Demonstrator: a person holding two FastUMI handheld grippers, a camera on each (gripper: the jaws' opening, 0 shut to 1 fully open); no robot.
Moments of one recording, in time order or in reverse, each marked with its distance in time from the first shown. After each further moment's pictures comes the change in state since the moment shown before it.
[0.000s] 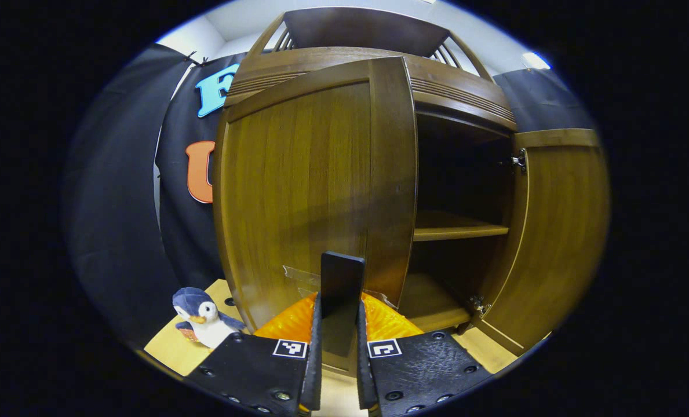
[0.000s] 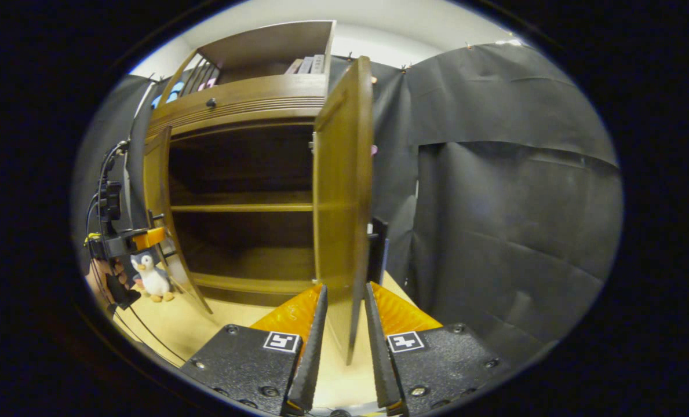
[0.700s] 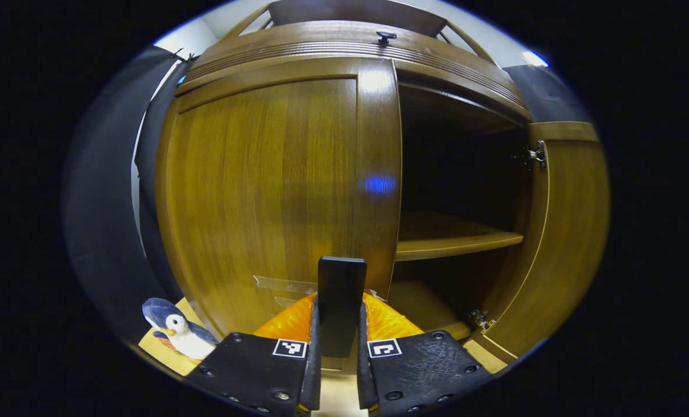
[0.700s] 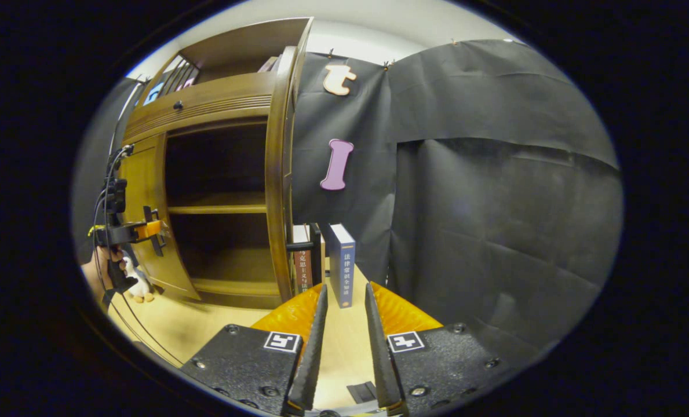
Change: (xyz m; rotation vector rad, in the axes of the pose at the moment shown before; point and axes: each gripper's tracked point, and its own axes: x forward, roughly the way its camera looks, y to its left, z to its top) left arm 0.076 -0.030 0.009 0.003 0.010 -0.019; right arm 0.012 -0.084 0.013 0.020 -0.001 -0.143
